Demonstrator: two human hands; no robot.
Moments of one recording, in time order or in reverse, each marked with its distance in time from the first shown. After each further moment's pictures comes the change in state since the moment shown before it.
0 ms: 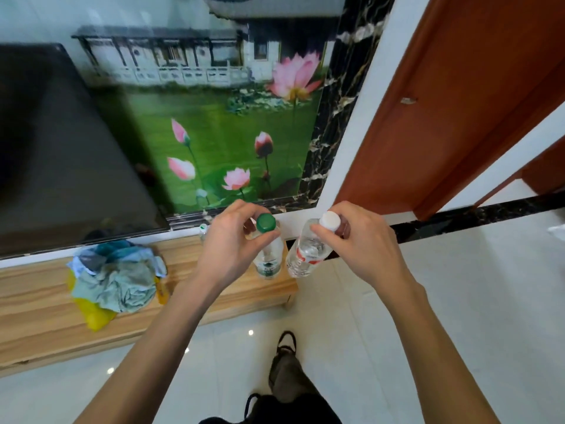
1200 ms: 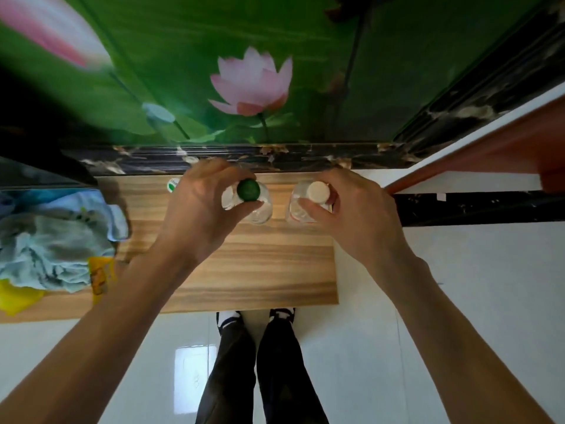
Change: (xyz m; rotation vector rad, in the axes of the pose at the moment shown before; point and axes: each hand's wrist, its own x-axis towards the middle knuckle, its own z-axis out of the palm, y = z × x) left_hand 0.162 -0.387 0.201 0.302 -0.104 -0.205; right_hand 0.238 0.194 0.426 0.001 -0.384 -0.061
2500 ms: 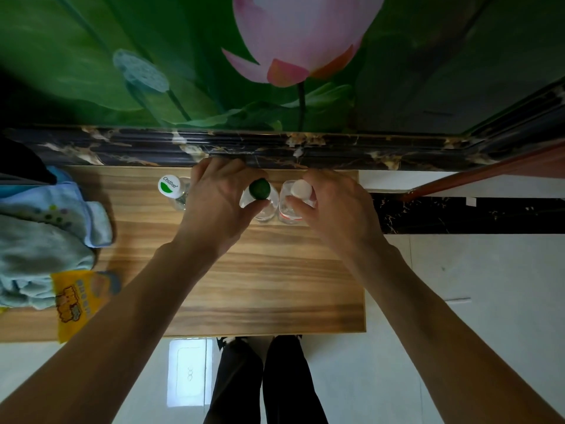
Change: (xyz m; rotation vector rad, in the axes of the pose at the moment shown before) left_hand 0.027 -0.100 0.101 0.097 -0.026 -0.056; right_hand 0.069 0.010 0.136 -0.094 -0.051 -0.027
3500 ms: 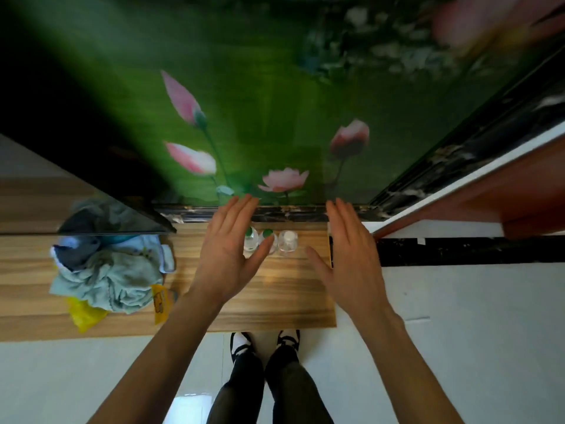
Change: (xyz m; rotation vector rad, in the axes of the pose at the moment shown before) left_hand -0.074 0.116 -0.229 -0.114 0.158 0.092; right_hand -0.127 -0.109 -0.242 -0.012 0.125 0.083
